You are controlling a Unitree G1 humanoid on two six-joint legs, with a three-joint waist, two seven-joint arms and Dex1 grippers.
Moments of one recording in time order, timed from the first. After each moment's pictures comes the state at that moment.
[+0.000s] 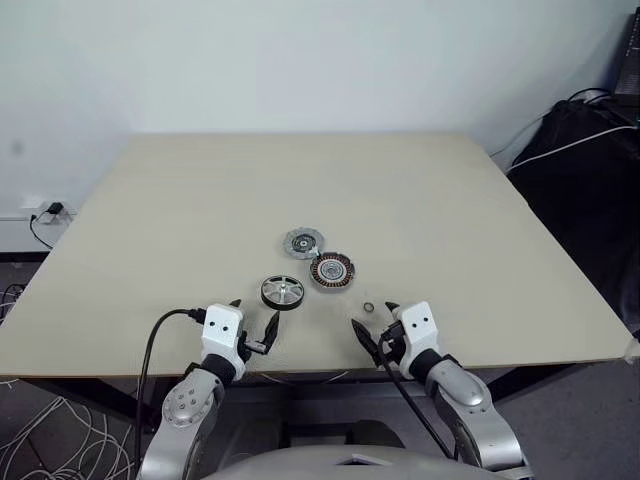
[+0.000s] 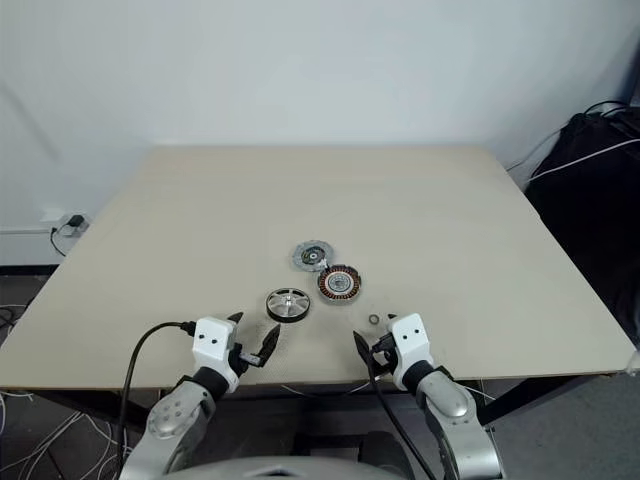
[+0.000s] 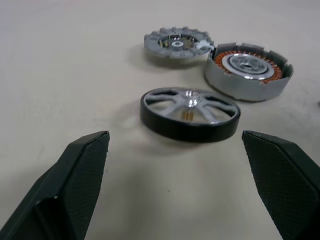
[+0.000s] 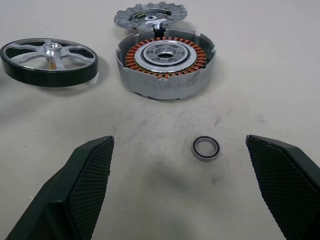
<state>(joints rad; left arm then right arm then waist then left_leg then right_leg) 0.38 0.17 -0.13 -0.22 -0.09 0.11 -0.28 0.30 -0.24 0.13 -0.20 0.10 0.21 0.37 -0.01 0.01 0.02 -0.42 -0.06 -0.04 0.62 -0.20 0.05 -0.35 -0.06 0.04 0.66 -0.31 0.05</state>
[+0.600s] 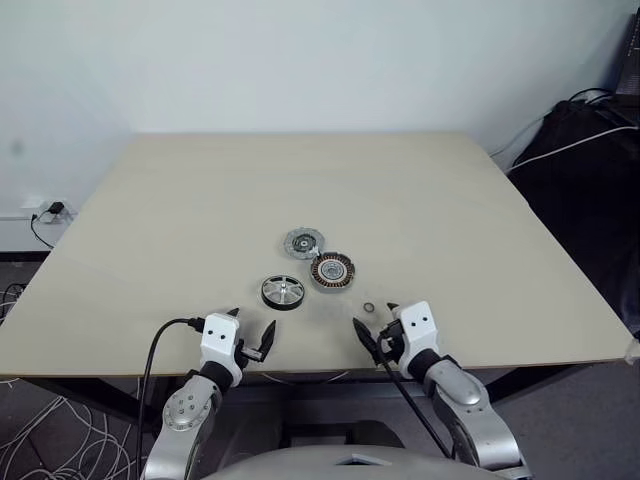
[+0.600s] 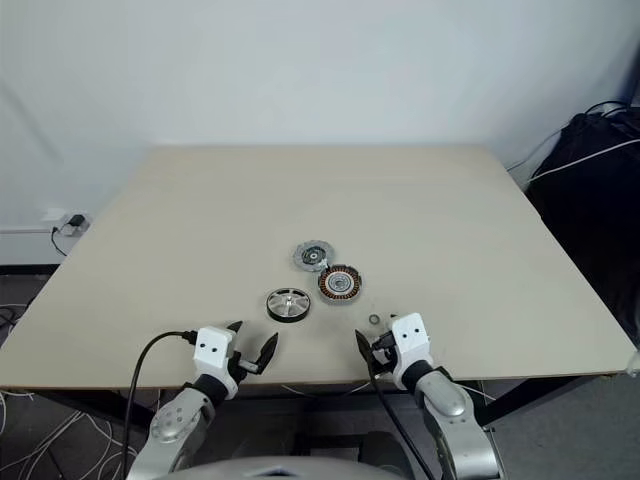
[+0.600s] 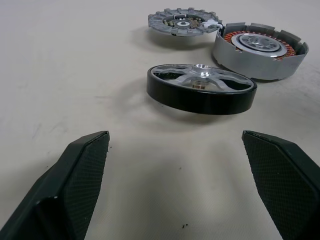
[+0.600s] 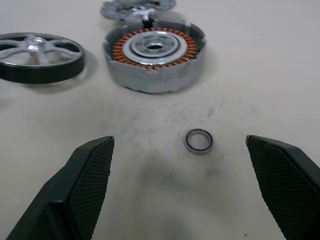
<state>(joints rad) 0.36 0.16 -0.12 -0.07 -0.09 -0.02 -0.31 0.28 -0.21 0.13 -0.20 0.10 0.27 0.32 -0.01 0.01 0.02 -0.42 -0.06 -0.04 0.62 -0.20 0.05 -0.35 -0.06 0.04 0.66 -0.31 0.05</state>
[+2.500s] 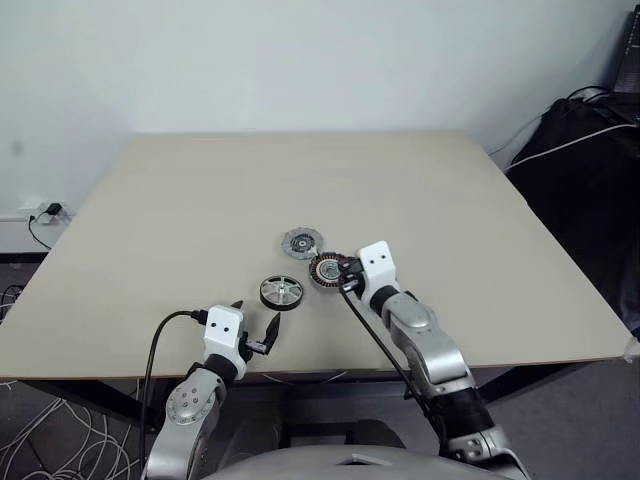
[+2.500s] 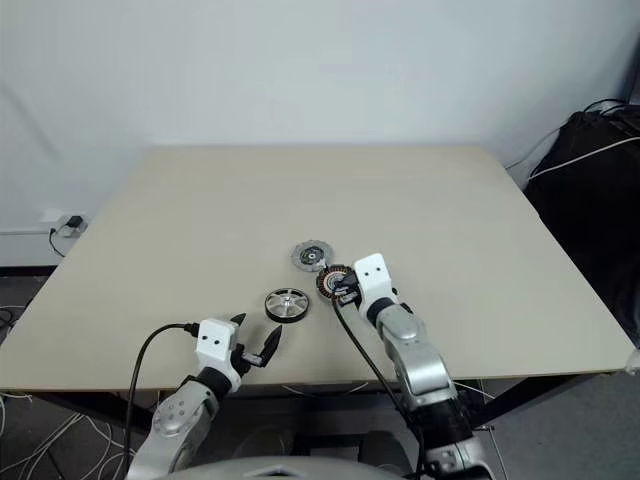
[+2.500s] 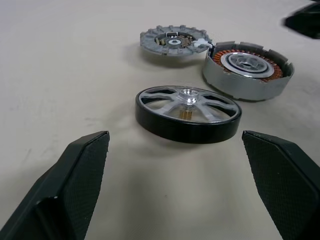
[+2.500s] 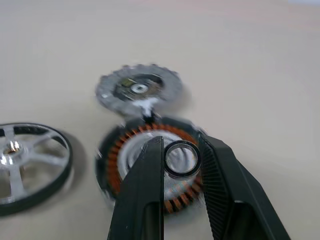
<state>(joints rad) 0.35 0.15 -0.13 -0.16 -0.09 0.06 -0.29 -0.16 -0.10 0.20 0.03 0.01 0.41 0.24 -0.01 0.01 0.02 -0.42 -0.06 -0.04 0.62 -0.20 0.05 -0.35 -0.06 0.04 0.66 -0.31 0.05</state>
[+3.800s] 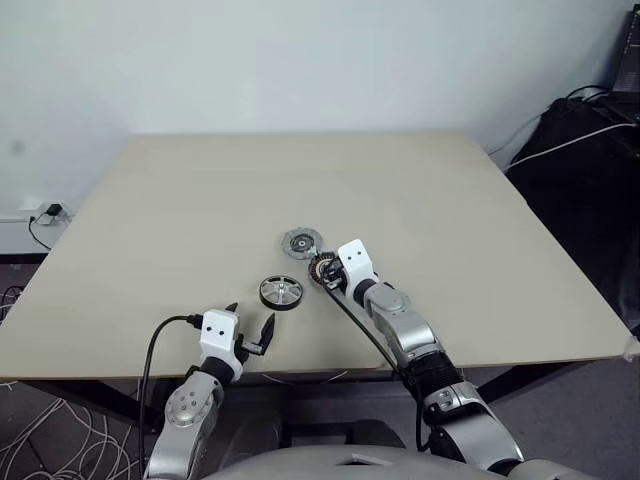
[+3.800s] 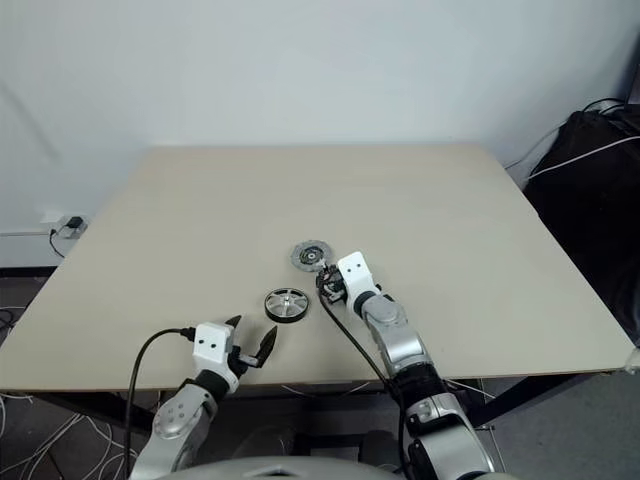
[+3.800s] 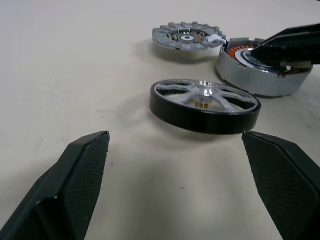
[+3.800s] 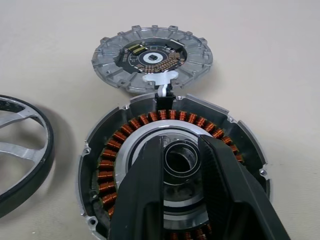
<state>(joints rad) 0.34 0.14 -0.11 -0.03 -0.10 -0.06 -0.30 -0.34 -0.05 0.19 0.42 -0.03 0.27 0.28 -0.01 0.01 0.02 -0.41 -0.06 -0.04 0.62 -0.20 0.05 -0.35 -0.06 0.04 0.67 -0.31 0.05</state>
